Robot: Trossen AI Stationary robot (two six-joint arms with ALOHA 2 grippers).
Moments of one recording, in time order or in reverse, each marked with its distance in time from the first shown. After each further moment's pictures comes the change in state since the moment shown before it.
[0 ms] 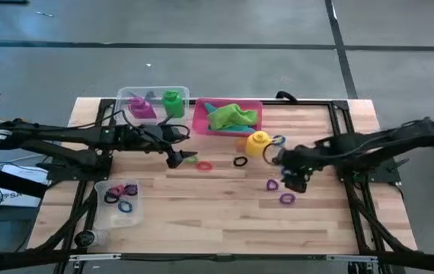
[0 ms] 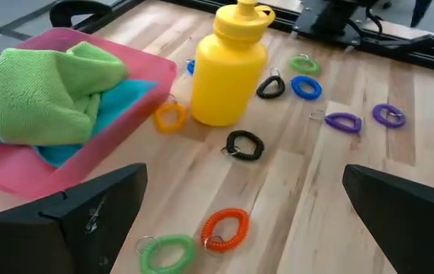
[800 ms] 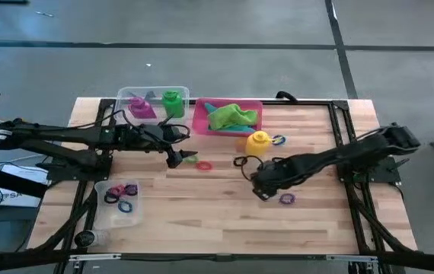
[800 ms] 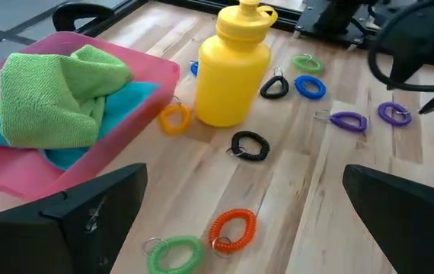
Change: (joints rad) left arm 0.005 0.000 0.000 0.001 -0.001 0.029; right arm 0.041 0.335 0.000 0.063 -0.014 0.645
